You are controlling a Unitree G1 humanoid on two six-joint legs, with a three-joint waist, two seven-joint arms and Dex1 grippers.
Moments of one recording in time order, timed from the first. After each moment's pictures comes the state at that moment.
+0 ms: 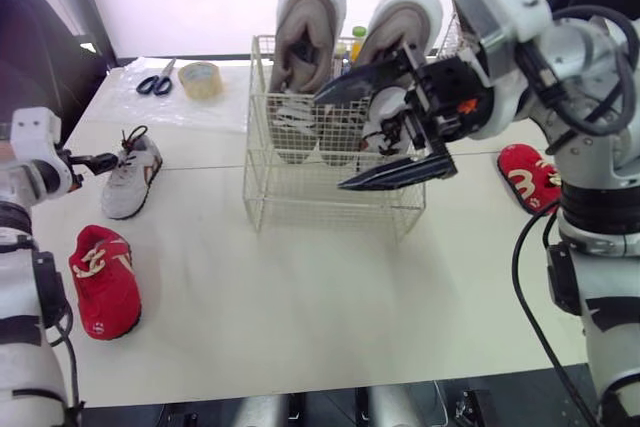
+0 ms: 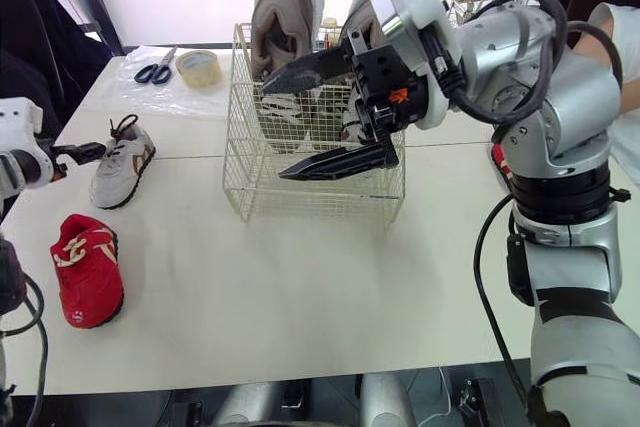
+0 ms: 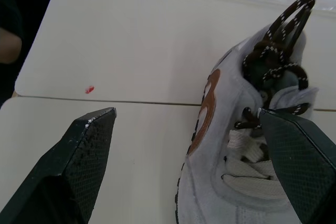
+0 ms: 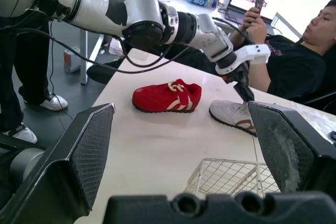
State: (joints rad) left arm -1.07 0.91 0.14 1.30 -0.17 0.40 -0.57; right arm -1.15 -0.70 0.09 -0.18 0.69 0.73 1.35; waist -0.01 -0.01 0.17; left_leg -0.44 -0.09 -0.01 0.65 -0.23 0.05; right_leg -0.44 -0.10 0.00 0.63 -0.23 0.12
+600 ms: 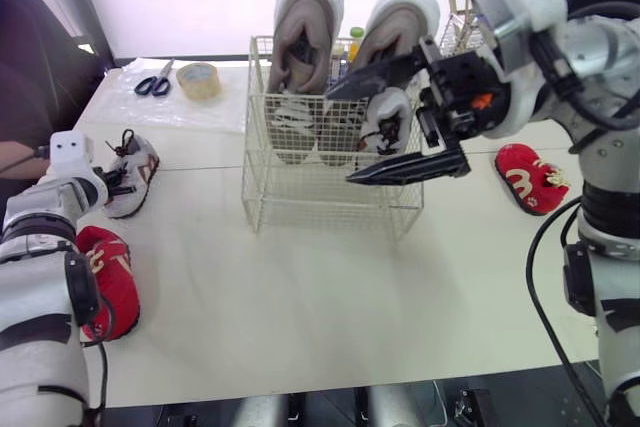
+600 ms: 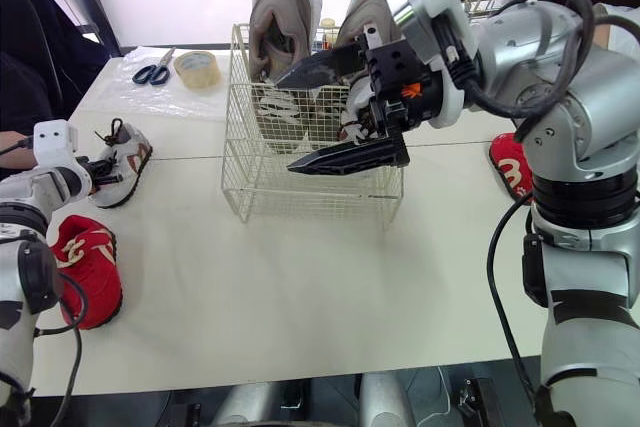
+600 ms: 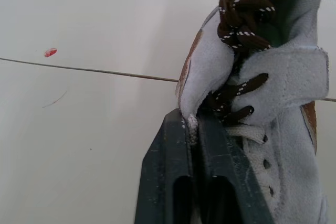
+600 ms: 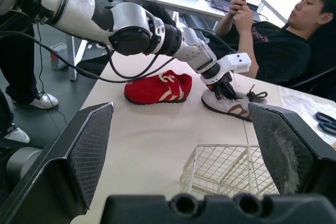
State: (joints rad) left arm -1.04 0.80 0.25 1.34 -0.13 0.34 -0.42; right arm -1.15 -0.75 0.07 -0.21 0.72 0.80 1.30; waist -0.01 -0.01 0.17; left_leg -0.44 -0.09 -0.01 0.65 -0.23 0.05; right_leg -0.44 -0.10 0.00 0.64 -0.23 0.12
